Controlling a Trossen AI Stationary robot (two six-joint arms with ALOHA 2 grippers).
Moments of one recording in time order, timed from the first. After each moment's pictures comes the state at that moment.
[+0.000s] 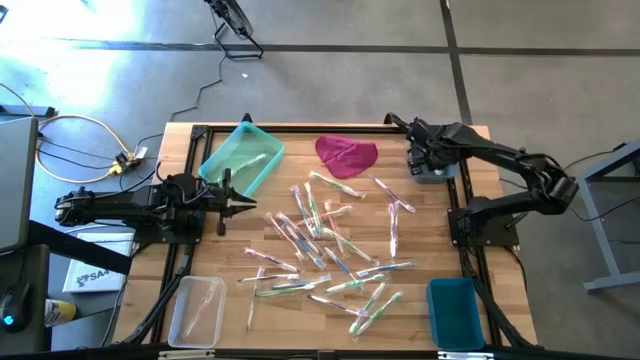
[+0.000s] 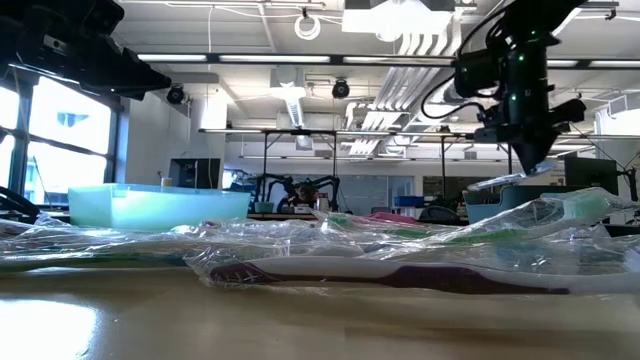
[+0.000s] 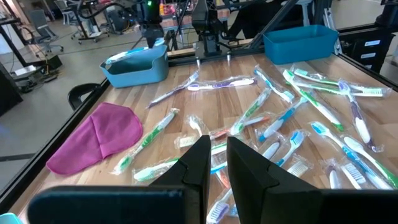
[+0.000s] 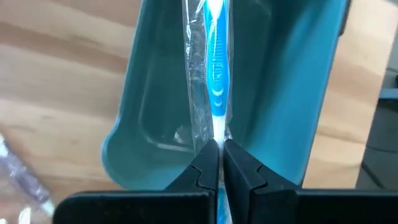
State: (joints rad) left arm 0.08 0.27 0.25 -0.13 0.04 0.18; right arm -0.75 1.28 0.89 -1.11 0.36 0.57
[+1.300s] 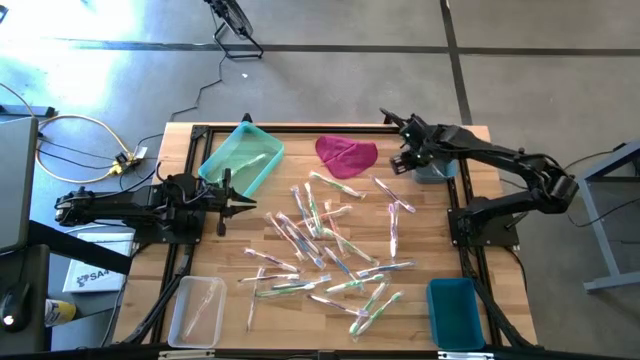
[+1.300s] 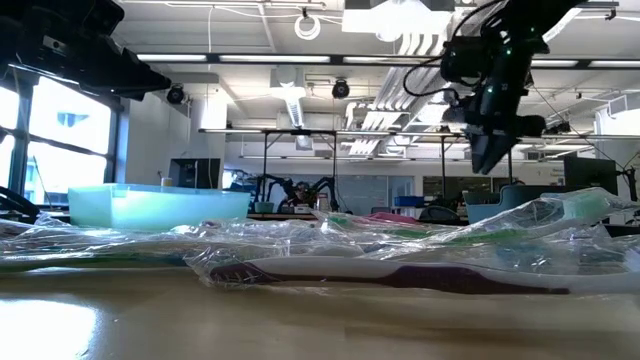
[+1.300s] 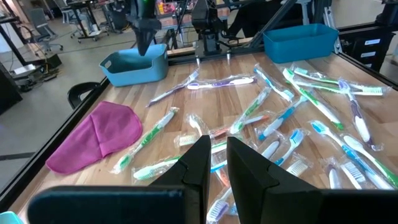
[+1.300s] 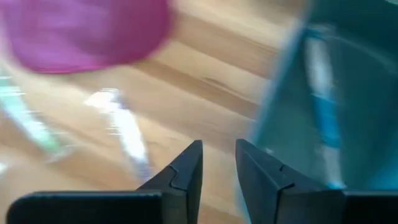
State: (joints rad) left arm 0.08 0.27 0.25 -0.13 0.04 0.18; right arm -0.68 1.28 0.89 -0.80 0.10 0.48
